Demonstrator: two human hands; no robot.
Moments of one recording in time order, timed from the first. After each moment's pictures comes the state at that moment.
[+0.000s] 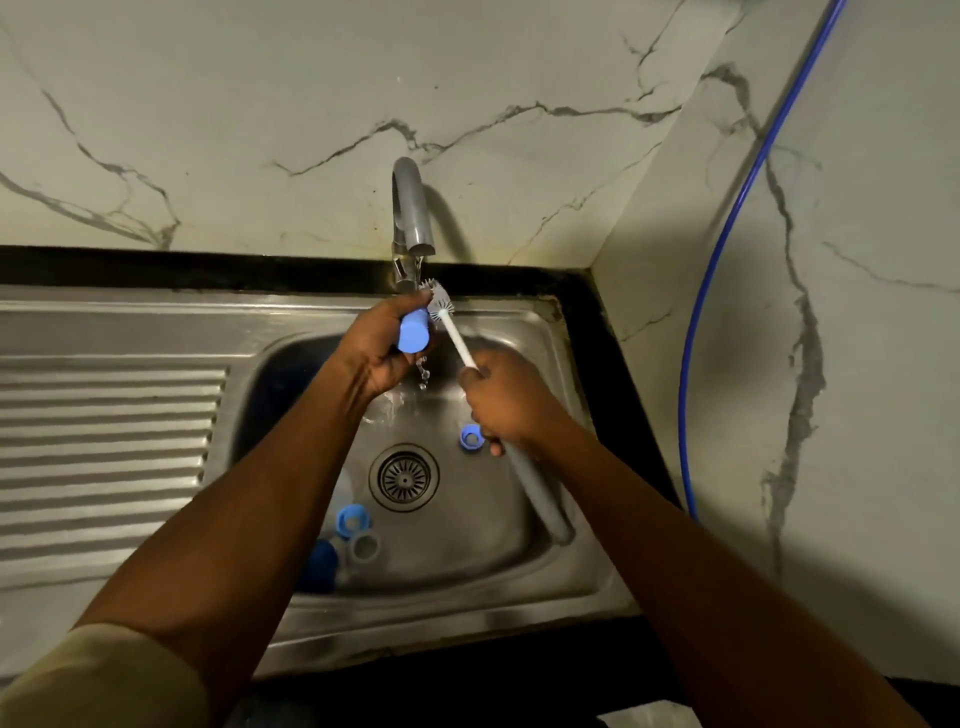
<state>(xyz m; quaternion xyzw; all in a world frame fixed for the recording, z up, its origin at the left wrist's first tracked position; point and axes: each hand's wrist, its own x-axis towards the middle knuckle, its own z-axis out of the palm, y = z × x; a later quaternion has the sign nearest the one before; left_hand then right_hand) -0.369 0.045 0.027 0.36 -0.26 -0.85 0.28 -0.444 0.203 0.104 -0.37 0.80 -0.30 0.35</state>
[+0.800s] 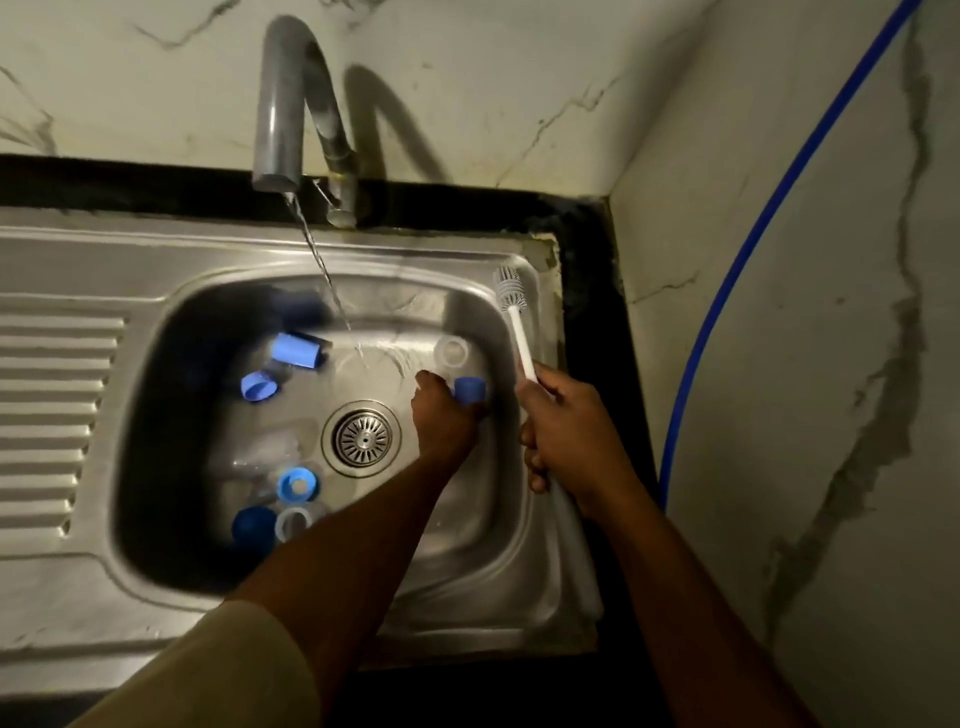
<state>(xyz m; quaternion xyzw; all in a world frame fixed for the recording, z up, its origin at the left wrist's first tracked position) -0.486 0.170 -0.128 0.67 -0.55 -0.47 0.18 -0.561 0.252 0.040 -0.21 0.74 -0.43 0.47</state>
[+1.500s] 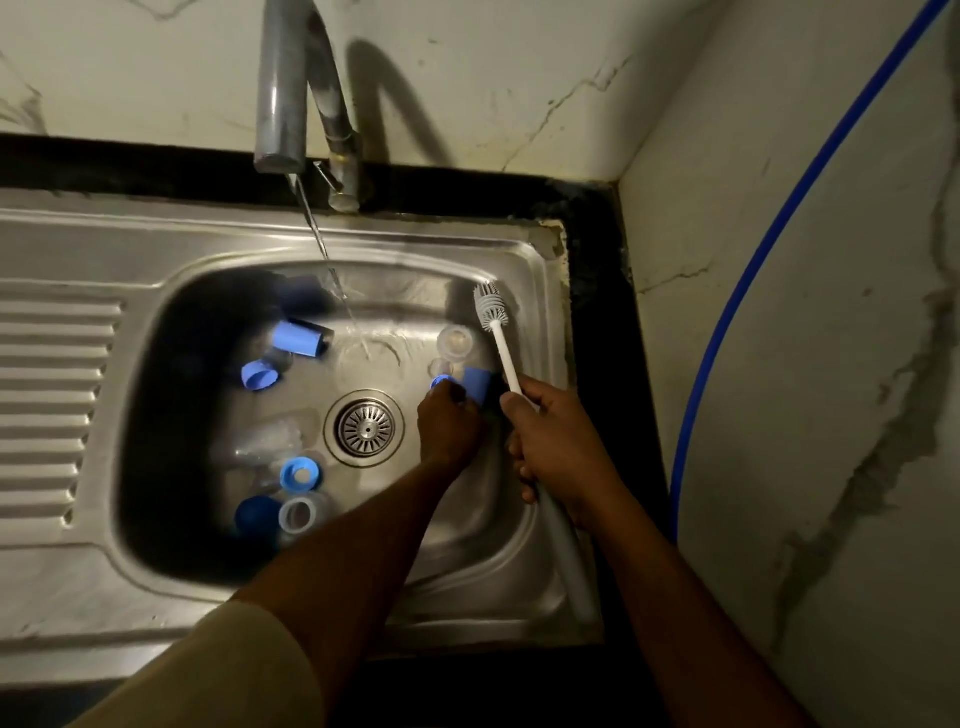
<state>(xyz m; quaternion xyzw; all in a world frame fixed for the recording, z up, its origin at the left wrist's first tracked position) -0.477 0.182 -0.149 0.65 -0.60 -0.45 0.15 -0.544 0.255 0.029 -0.19 0.75 -0.39 0.50</state>
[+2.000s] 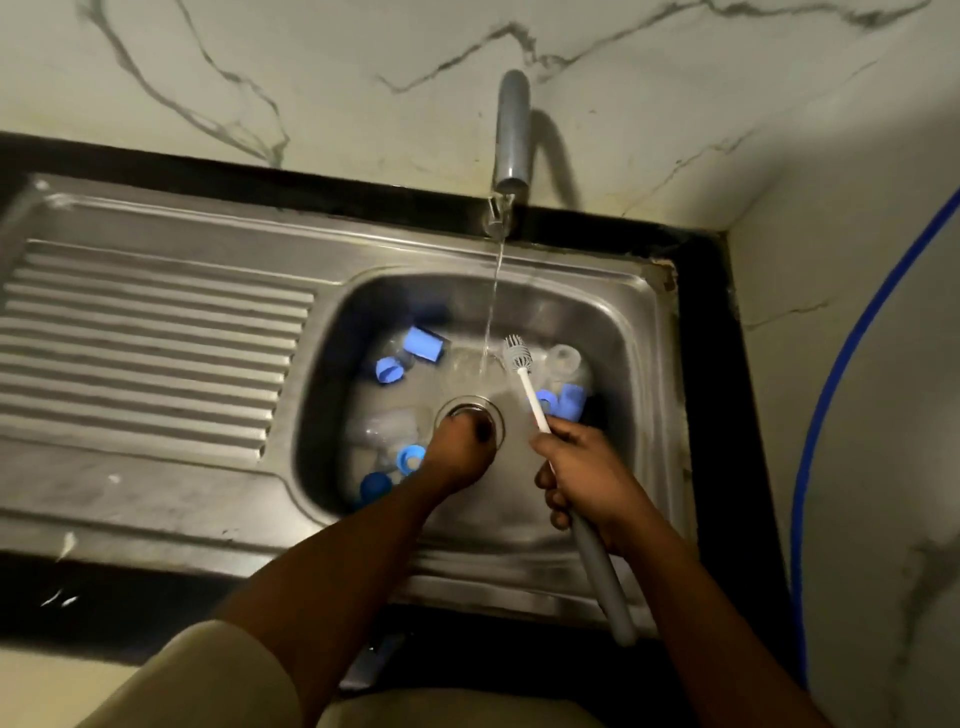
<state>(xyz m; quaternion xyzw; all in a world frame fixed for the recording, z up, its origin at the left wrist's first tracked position) -0.333 0.169 -0.114 0.56 -0.72 -0.40 0.06 -0.450 0.260 0.036 -0.21 0.72 -0.33 0.57</state>
